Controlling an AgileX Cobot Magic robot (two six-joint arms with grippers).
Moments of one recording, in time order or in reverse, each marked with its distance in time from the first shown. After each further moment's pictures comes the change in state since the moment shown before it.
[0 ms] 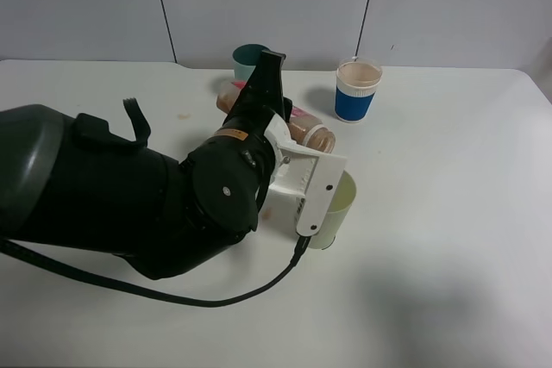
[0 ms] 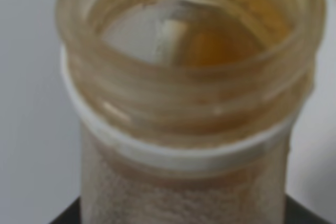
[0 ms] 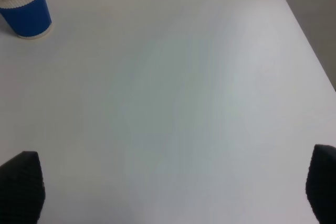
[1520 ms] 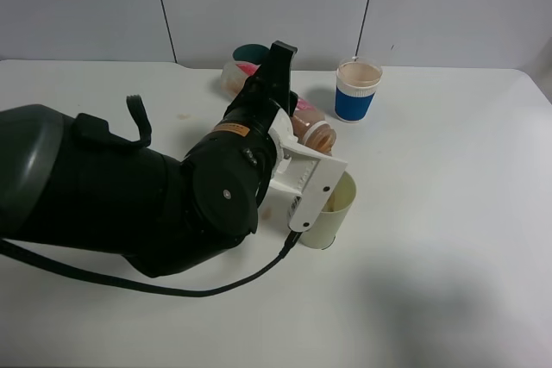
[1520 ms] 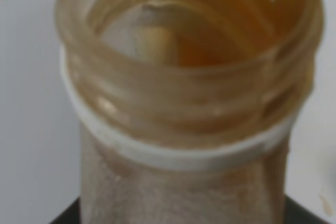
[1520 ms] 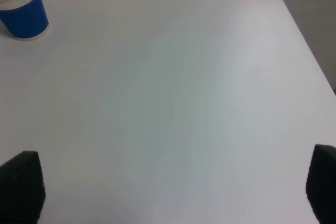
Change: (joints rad) left arm 0.000 0.000 0.000 0.063 -0.039 0.080; right arm 0.000 0.000 0.000 -0.008 0.000 0.011
